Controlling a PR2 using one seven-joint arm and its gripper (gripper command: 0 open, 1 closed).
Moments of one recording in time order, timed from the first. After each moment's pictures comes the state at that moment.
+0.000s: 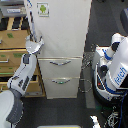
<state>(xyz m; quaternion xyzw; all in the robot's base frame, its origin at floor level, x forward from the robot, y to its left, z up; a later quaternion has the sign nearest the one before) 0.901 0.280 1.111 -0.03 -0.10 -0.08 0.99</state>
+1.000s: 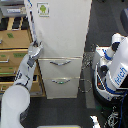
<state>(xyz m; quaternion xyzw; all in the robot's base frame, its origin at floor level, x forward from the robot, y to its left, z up) 0.925 0.275 1.049 -0.07 -0.05 -0.13 0.99</state>
